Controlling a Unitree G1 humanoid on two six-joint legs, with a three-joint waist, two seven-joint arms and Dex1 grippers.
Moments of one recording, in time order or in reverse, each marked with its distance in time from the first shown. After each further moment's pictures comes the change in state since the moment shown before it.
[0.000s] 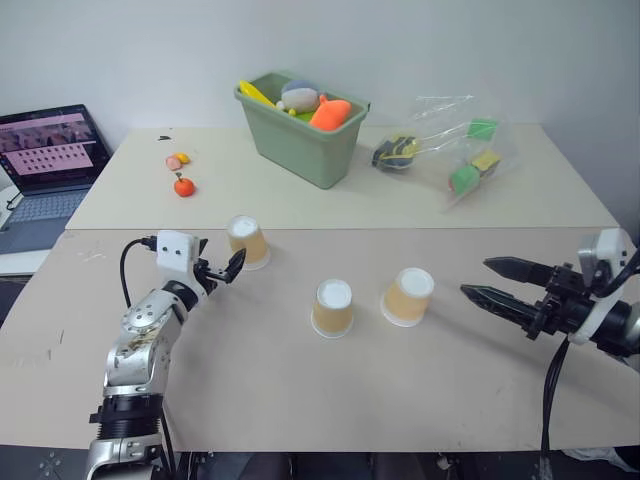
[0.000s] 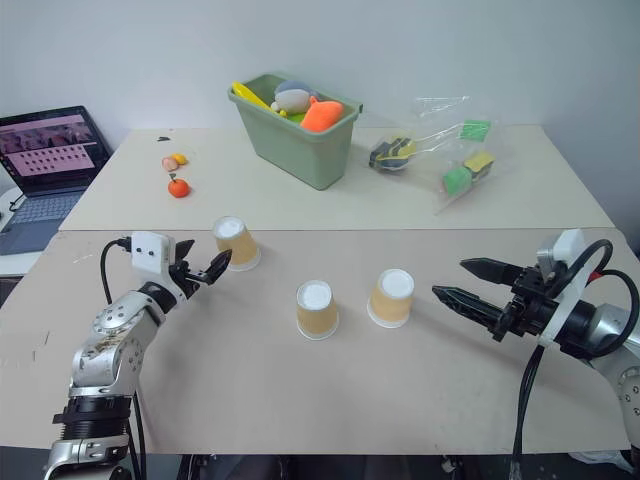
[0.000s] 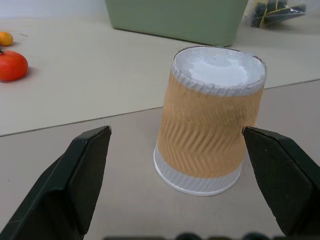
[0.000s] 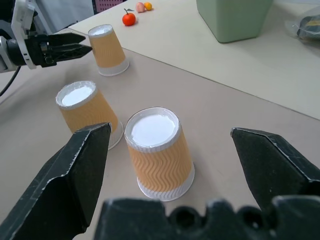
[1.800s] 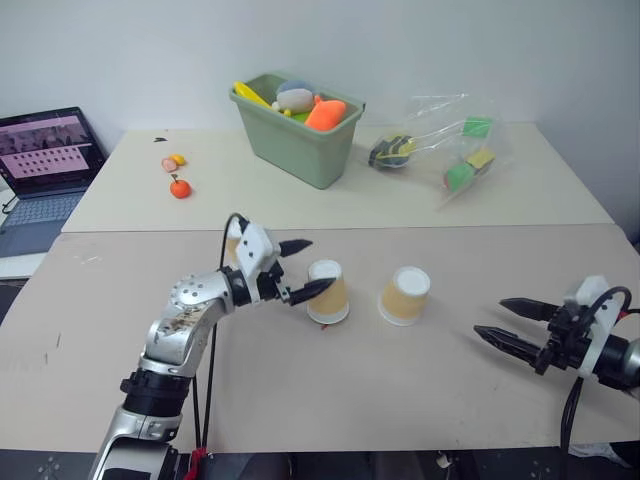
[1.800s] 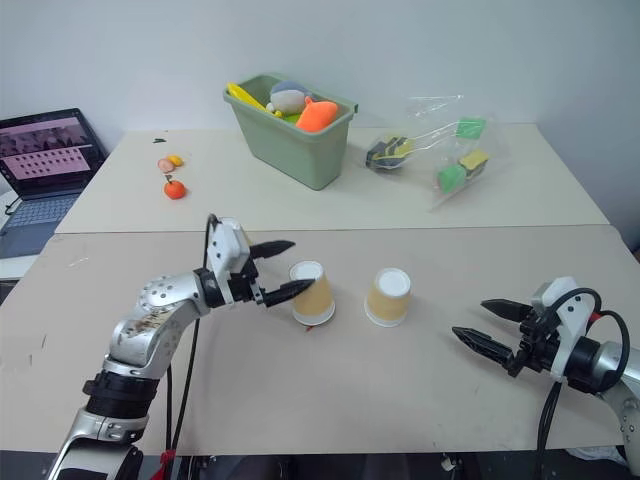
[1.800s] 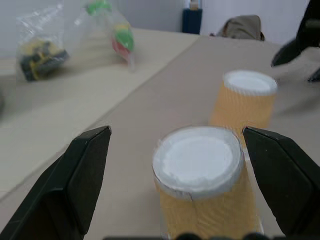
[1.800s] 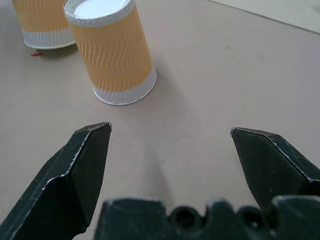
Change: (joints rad) left arm -0.100 0.017 -0.216 -0.195 -0.068 0.016 -0.429; right arm 0.158 0.006 0.050 0.148 -0.262 -0.220 0.102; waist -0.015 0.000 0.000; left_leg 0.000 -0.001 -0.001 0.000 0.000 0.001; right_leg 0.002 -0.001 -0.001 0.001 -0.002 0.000
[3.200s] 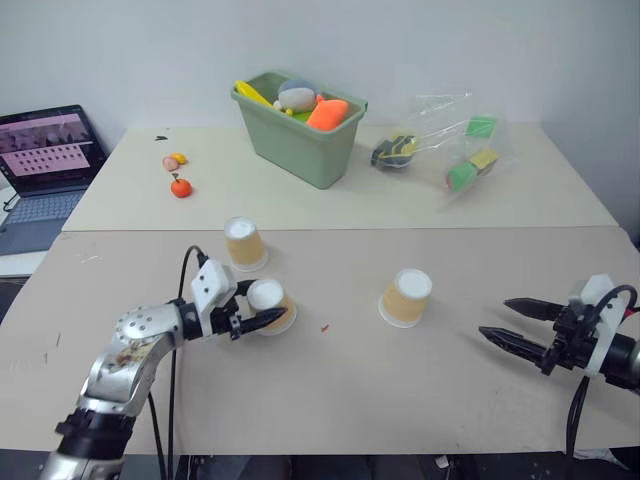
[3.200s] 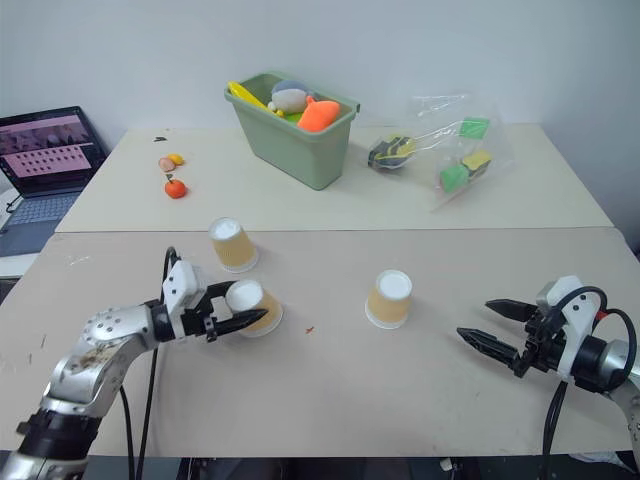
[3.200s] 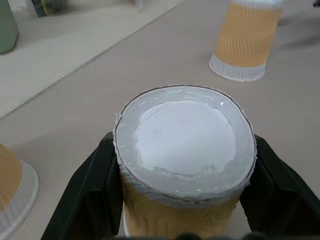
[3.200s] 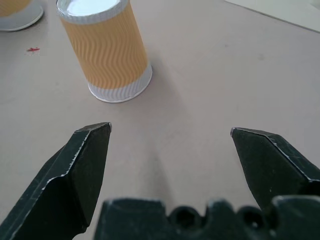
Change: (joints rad) left arm 0.095 0.150 -0.006 0.117 -0.002 -0.102 -0.117; right arm -0.003 -0.027 -0.007 0.018 0.001 -0.006 0.017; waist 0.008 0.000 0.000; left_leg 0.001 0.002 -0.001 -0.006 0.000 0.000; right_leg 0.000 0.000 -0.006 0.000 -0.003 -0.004
